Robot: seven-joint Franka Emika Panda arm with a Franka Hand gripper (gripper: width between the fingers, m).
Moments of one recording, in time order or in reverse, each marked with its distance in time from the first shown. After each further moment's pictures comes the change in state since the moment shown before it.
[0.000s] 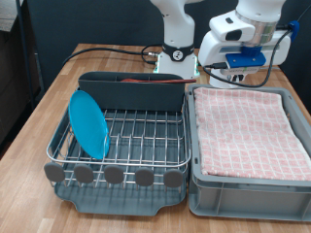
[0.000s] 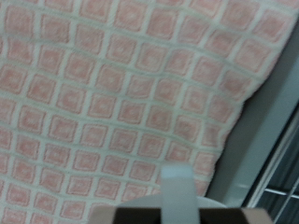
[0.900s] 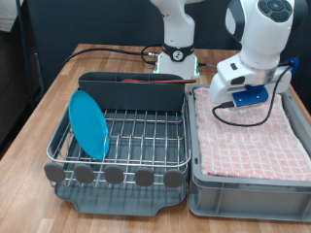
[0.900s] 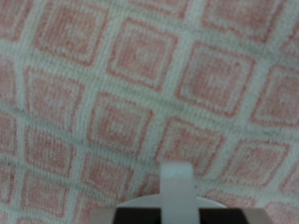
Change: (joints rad) arm 0.020 0.171 0.084 -0.121 0.241 0.161 -0.058
